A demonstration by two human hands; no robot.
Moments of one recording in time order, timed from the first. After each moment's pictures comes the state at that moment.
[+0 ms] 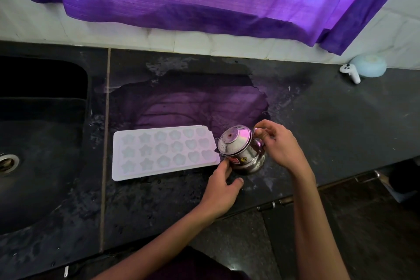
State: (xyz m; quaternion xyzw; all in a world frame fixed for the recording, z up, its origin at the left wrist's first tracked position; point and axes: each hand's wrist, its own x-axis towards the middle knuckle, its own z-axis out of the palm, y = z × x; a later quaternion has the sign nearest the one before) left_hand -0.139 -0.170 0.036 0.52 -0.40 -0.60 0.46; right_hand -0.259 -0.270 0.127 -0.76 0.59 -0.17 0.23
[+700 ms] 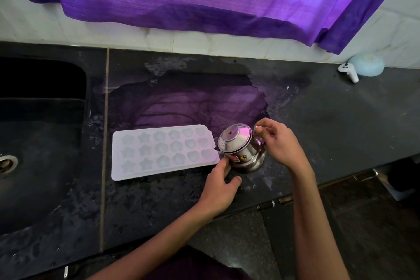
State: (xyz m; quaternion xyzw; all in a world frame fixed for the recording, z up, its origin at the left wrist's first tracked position) left_hand -0.136 -0.170 0.037 0.52 -0.41 -0.59 0.46; right_hand -0.259 -0.268 0.130 -0.75 0.60 -0.18 0.23
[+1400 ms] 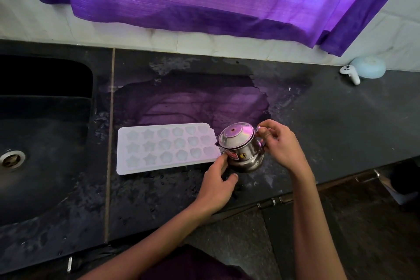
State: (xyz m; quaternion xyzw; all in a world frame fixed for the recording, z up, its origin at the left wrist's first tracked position) left_hand -0.129 -0.161 0.040 0.53 -0.40 -0.57 0.48; right_hand -0.259 -0.253 0.130 -0.72 0.60 -0.22 0.28
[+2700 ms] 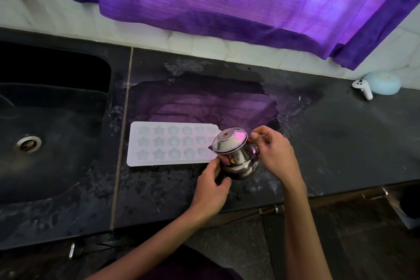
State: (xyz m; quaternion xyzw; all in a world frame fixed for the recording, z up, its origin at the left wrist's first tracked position) left_hand -0.118 -0.141 0.039 0.56 -0.37 -0.53 0.53; right_hand -0.229 -0.231 0.131 -0.74 0.59 -0.20 0.23
